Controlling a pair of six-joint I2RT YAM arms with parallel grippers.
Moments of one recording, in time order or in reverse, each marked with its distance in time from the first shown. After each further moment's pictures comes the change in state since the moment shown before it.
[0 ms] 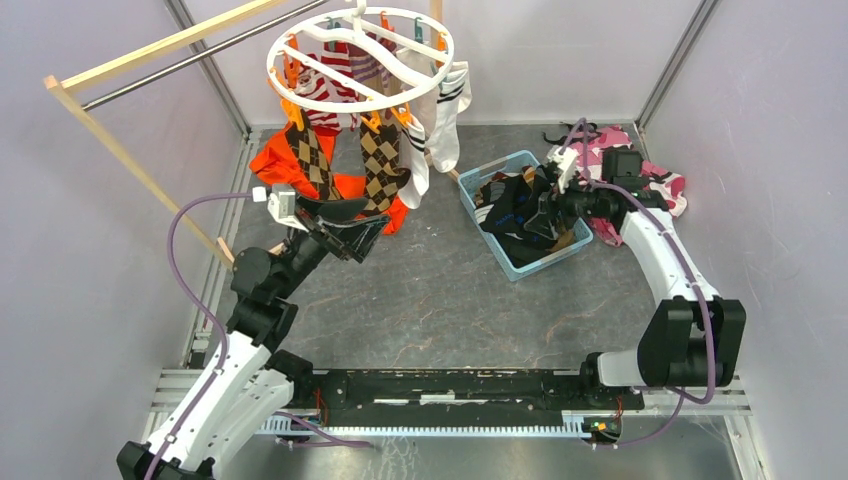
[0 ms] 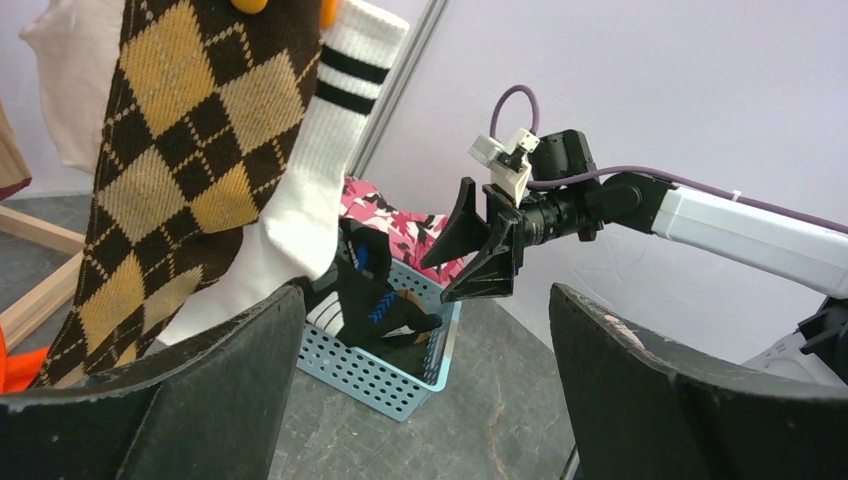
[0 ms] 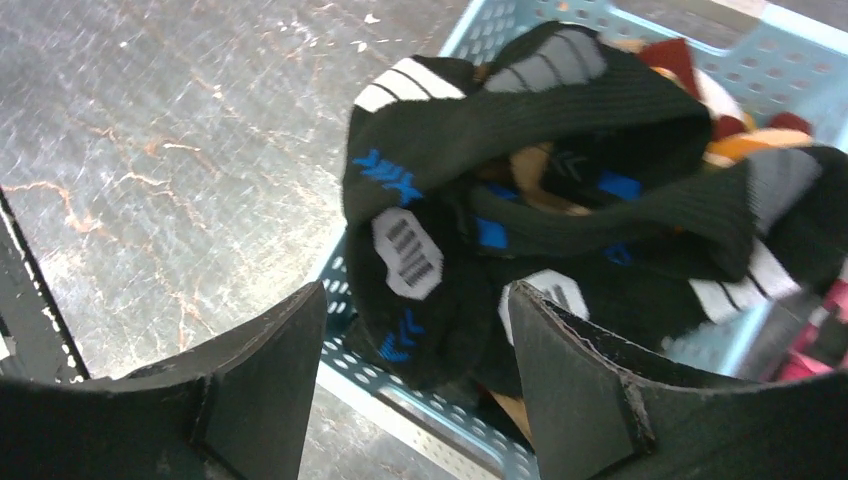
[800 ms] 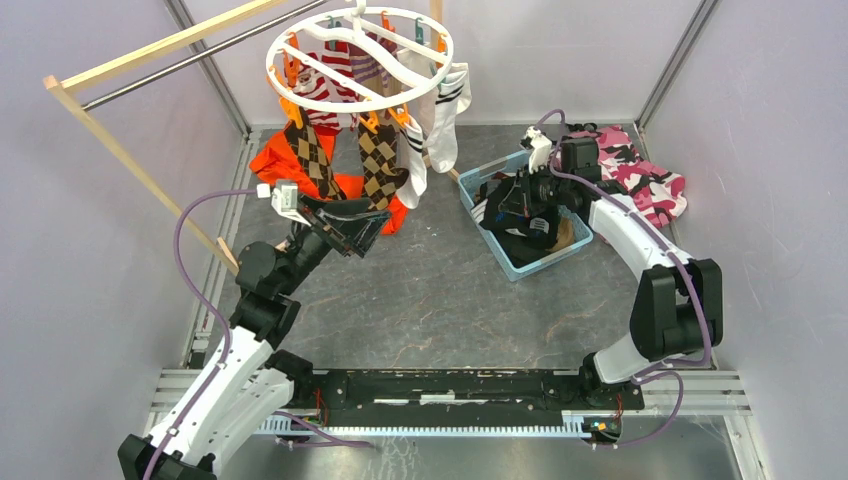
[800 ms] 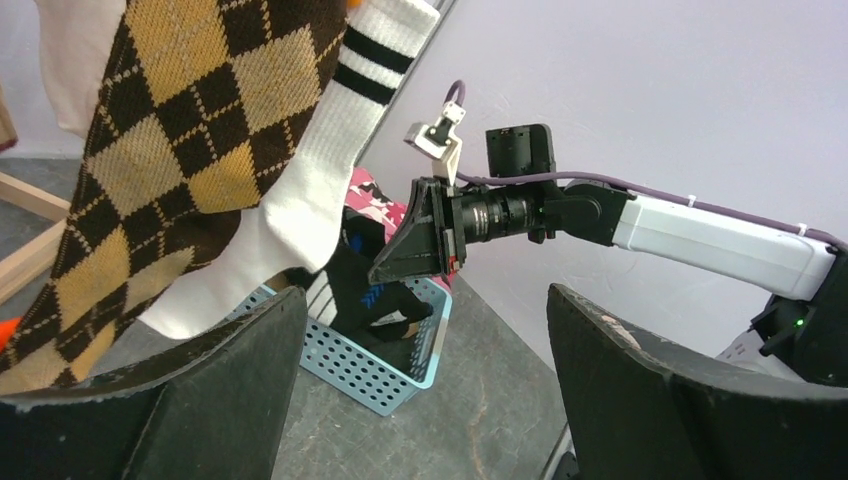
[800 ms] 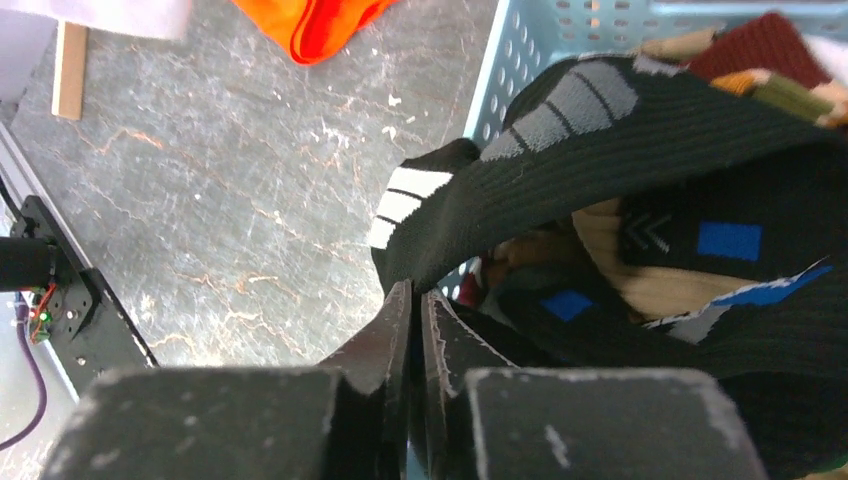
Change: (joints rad) left arm 0.000 0.032 0.001 -0.005 -0.019 -0.054; right arm 0.209 0.177 0.041 0.228 0.180 0.565
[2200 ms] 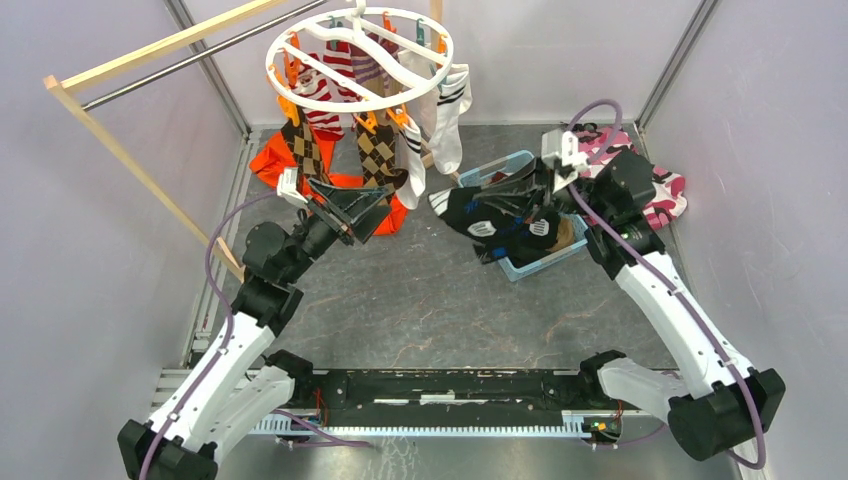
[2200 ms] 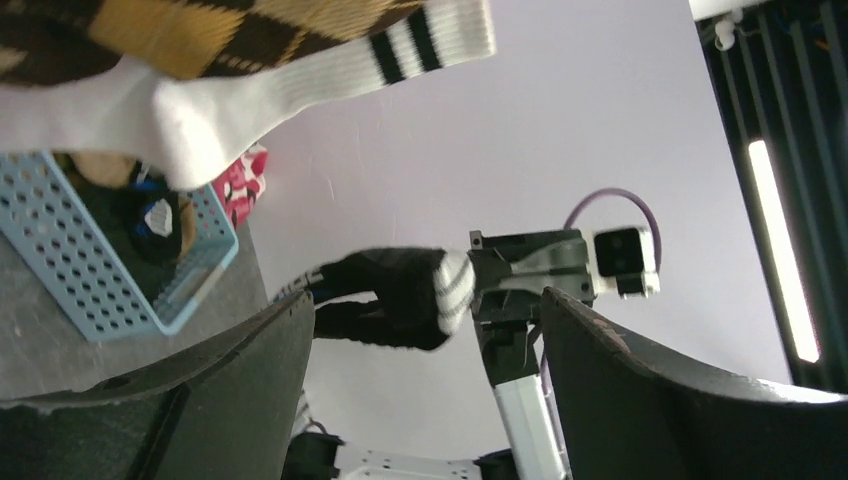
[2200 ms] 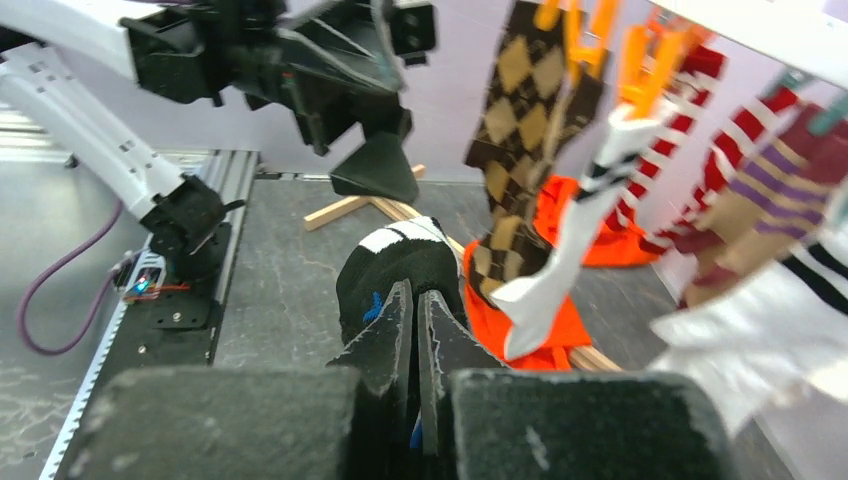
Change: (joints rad) left arm 0.000 0.113 0.091 -0.064 -0.001 -0.713; right arm 0.144 -0.454 -0.068 0.623 -0.396 0.108
